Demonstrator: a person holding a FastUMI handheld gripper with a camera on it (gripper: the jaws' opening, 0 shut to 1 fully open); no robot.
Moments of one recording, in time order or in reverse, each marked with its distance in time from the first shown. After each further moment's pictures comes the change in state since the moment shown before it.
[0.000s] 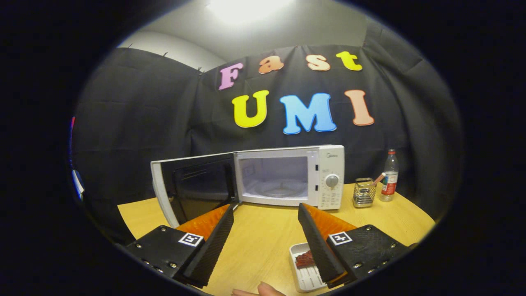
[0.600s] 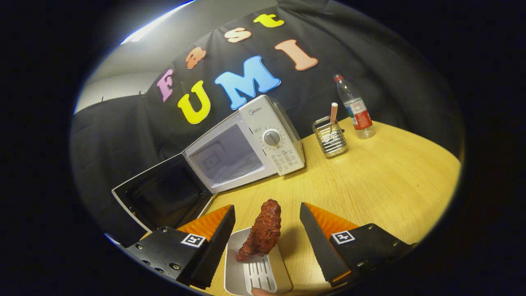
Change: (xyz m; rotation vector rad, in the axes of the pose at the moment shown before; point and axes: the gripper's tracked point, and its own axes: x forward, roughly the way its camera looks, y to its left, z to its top) arm 0.026 -0.118 -0.073 0.482 0.191 -0.029
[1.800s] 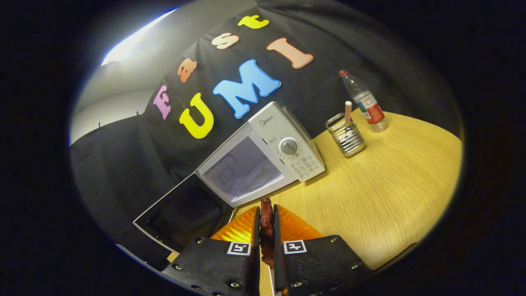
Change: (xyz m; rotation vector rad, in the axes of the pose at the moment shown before) arm 0.011 0.060 0.045 0.063 -0.040 0.054
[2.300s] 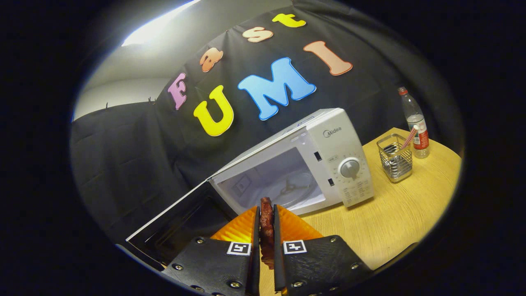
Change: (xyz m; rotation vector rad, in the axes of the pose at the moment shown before) arm 0.108 0.086 0.018 -0.117 -0.032 0.032
